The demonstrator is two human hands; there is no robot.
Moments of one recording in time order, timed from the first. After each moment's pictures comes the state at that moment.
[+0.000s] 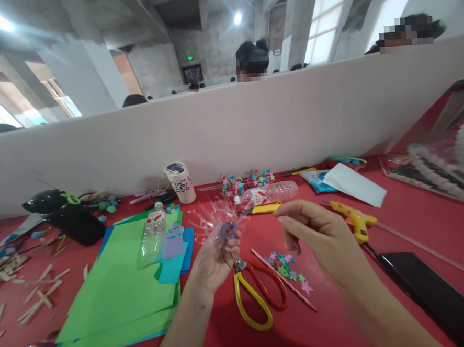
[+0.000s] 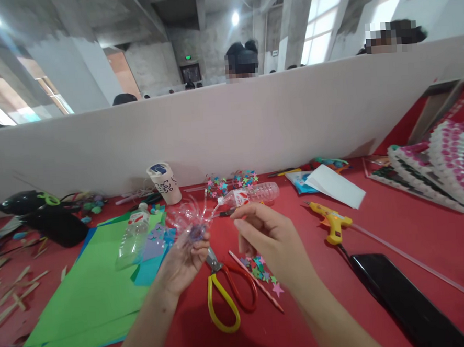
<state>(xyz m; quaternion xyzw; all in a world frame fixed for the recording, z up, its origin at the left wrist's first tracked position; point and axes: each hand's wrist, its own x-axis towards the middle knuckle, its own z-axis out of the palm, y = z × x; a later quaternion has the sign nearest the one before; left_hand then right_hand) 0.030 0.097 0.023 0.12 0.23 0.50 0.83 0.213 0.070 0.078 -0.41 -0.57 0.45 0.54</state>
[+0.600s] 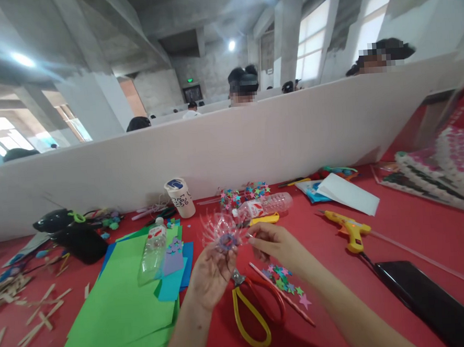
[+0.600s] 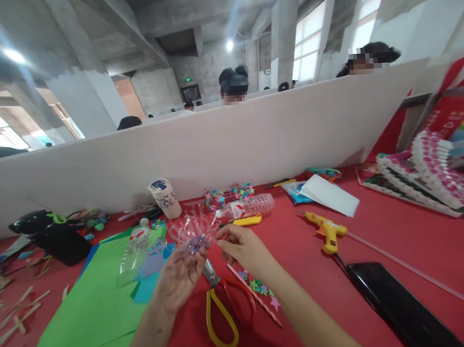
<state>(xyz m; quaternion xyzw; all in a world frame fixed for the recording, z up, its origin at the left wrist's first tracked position) 0.032 0.090 0.032 0.11 0.29 0.55 0.78 0.199 0.105 0.047 -0.40 -0.58 0.55 0.44</state>
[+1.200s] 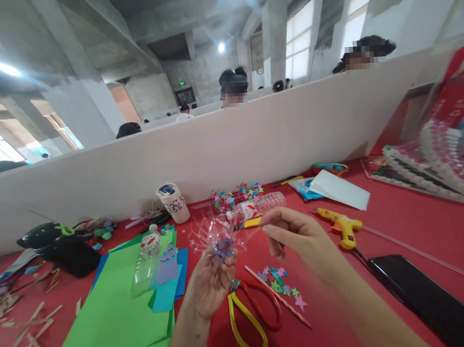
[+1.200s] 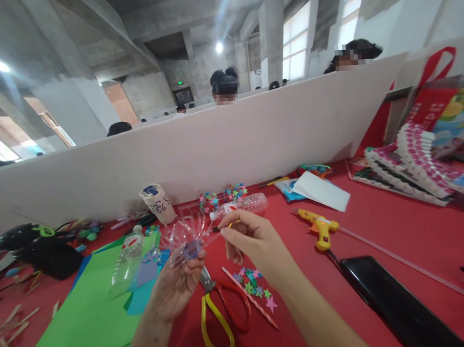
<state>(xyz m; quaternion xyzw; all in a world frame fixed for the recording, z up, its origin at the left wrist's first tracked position) 0.040 0.091 0.036 0.10 0.26 0.48 0.83 0.228 0.079 0.089 -0.36 -0.55 0.52 0.55</state>
